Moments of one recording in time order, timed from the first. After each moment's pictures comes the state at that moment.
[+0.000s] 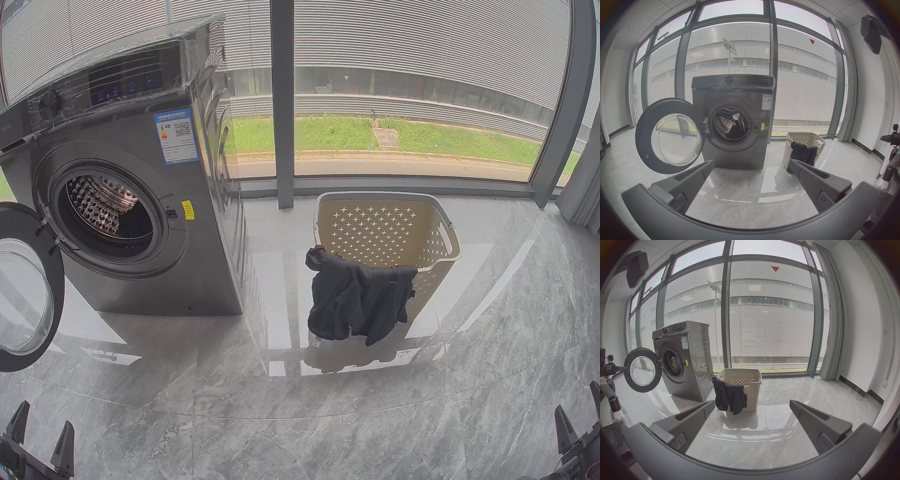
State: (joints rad) left arm 0.00 0.02 -0.02 -0.02 0.03 -0.05; right arm 0.00 0.02 -0.02 -0.01 0.03 -0.02
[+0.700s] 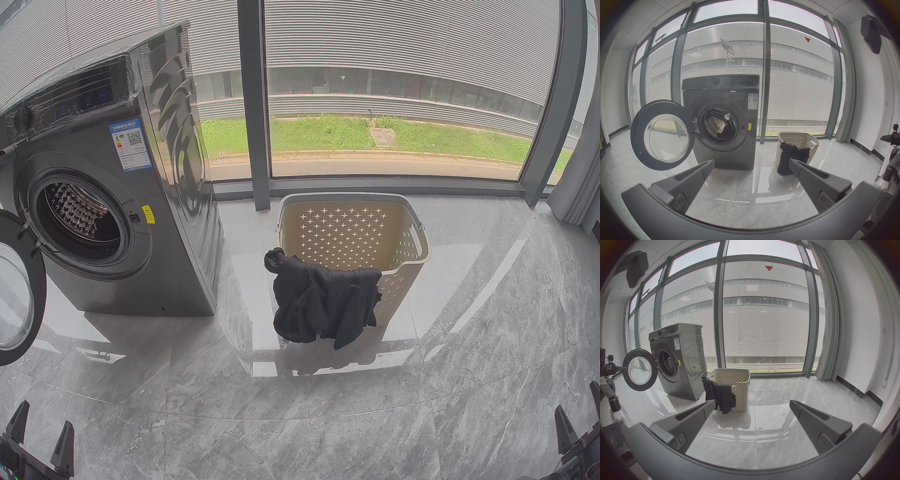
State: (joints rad) left arm 0.00 0.02 -0.02 -0.02 0.03 -0.05; right arm 0.00 0.02 -0.02 -0.01 0.03 -0.02
